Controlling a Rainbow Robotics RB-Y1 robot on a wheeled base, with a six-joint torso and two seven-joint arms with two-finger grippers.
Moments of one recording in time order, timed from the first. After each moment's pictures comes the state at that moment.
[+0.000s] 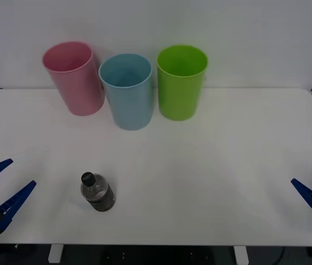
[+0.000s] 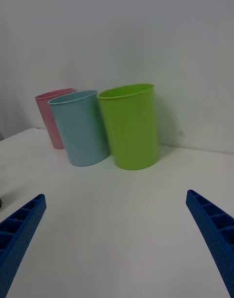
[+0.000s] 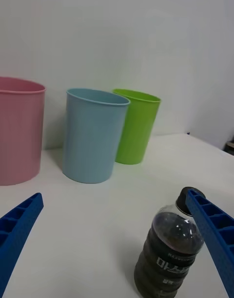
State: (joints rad) right arm 0.35 -0.40 -0.52 -1.66 0.96 -1.22 0.00; left arm 0.36 0.37 0.51 -1.64 -0.94 -1.22 0.00
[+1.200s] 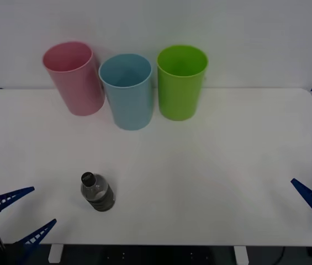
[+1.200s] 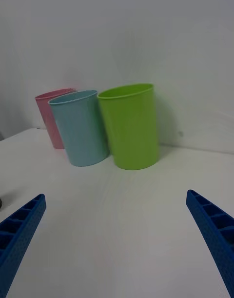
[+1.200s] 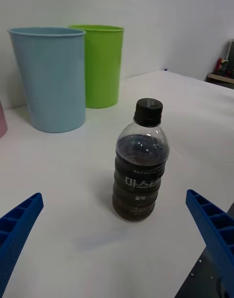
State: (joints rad) right arm 0.35 -0.40 -0.52 -1.66 0.96 -1.22 0.00; left arm 0.43 0.44 0.39 -1.63 -1.05 -1.24 -0.20
